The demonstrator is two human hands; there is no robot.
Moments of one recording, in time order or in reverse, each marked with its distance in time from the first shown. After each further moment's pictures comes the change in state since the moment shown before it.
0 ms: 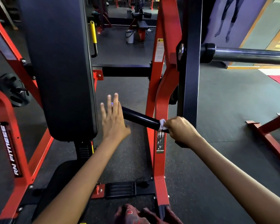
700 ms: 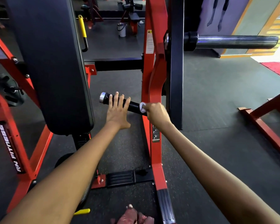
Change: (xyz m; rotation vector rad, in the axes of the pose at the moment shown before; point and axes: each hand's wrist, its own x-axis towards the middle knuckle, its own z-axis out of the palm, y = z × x) left_hand -0.003 0.027 -0.003 0.328 -0.316 0.194; right_hand 0.002 -0.053 -0.003 0.283 0.168 0.261
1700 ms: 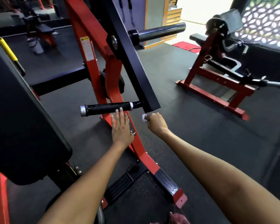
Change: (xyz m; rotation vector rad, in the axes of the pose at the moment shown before) left_hand -0.043 0.024 0.036 -0.196 0.093 0.435; right_hand -0.088 -0.034 0.027 0.026 0.091 0.675
